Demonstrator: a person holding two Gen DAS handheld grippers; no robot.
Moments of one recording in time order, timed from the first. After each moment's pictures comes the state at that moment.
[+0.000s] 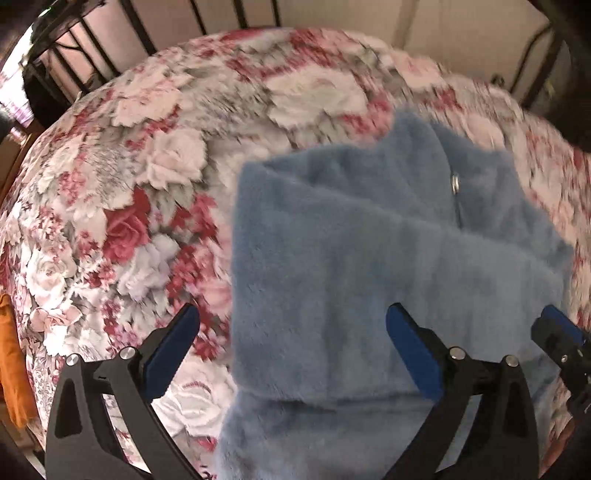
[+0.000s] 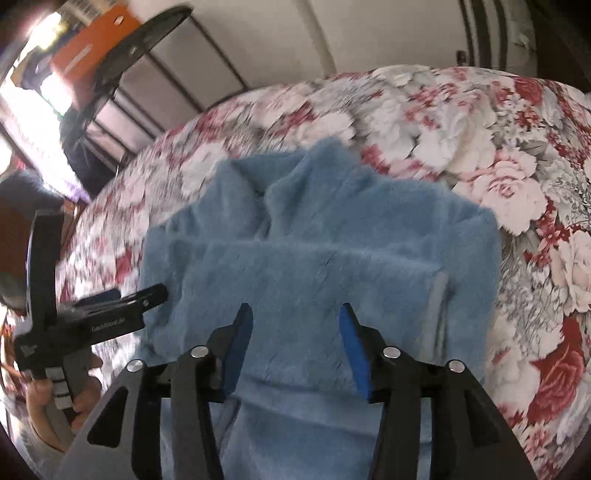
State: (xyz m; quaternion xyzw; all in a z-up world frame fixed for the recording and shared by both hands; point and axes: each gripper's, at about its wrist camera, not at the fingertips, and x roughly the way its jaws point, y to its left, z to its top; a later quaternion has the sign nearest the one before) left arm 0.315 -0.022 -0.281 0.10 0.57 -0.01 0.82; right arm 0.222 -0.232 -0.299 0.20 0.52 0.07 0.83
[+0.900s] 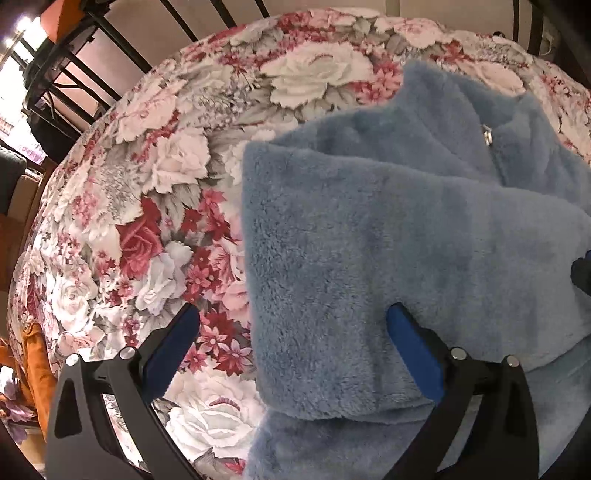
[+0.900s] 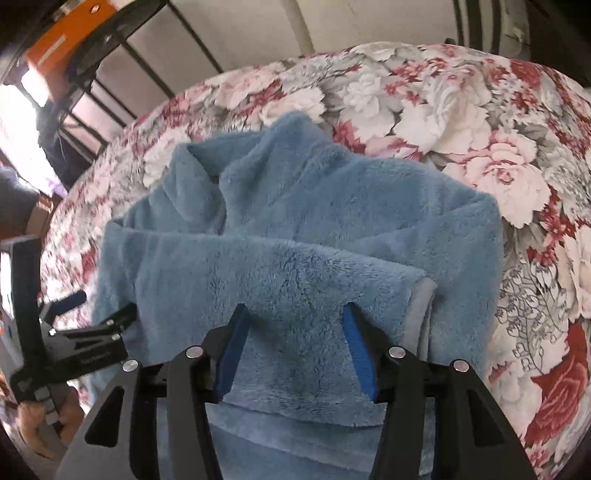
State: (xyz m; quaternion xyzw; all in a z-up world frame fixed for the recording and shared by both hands) left arm 0.318 -0.022 -0.311 0.19 0.55 0.03 0.82; right arm 0.246 -0.242 -0.329 0.19 0.53 0.03 0.83
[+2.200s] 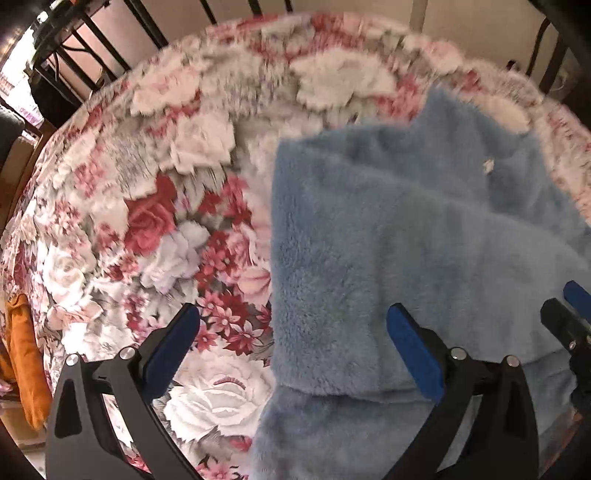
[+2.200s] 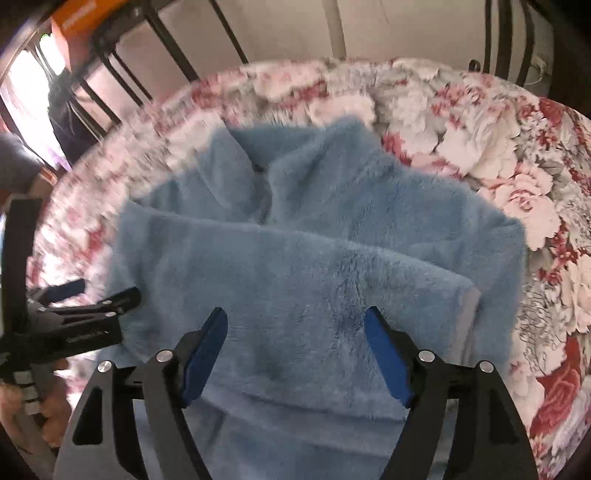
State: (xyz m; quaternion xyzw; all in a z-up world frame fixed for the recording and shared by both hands) left arm 0.311 -0.001 -0.286 0.12 0.56 0.02 0.82; right arm 0.242 -0.217 -0.296 0.16 0.52 0.04 0.84
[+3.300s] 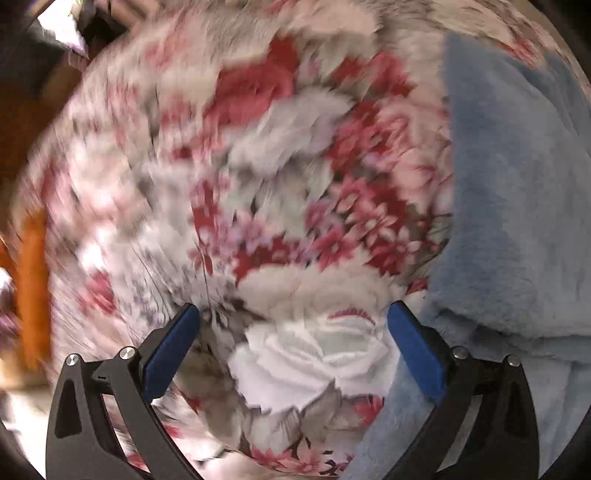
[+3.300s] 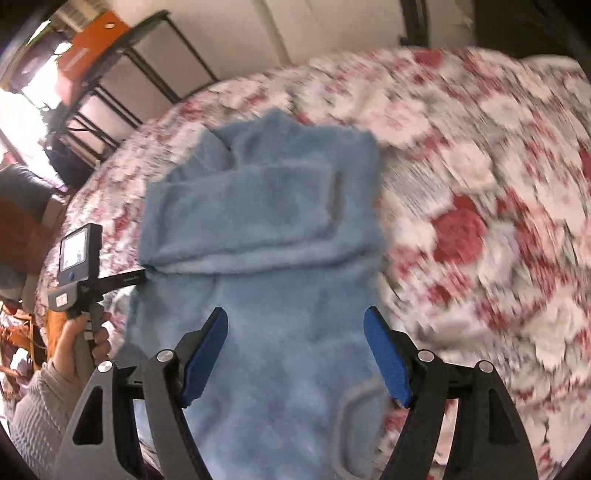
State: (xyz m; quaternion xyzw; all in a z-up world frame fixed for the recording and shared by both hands) left arm 0.265 0.073 -0.339 0.06 0.63 0.15 0.76; right arm 0.089 -0.278 -0.262 0.22 0.56 -0.02 0.80
